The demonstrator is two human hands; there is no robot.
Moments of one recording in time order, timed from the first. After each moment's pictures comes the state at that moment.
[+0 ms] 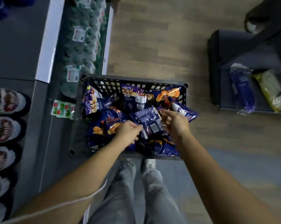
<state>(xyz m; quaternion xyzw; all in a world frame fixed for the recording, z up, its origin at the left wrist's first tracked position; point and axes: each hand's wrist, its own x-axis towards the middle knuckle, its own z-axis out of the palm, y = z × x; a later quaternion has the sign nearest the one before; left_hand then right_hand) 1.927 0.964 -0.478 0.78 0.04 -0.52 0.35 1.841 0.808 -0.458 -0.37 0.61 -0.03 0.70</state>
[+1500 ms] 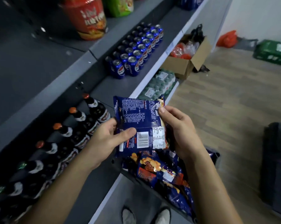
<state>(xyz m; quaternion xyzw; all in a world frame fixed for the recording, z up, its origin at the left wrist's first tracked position) 1.925 1.069 -0.172 0.73 -0.01 -0.19 0.66 1.918 0.860 -0.195 -0.51 0.12 0.07 0.85</state>
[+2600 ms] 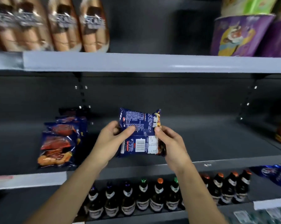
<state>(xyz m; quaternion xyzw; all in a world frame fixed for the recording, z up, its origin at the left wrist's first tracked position) 1.609 1.488 0.007 0.66 0.21 0.34 0.63 1.751 1.359 -0.016 -0.55 -0.26 0.28 0.74</state>
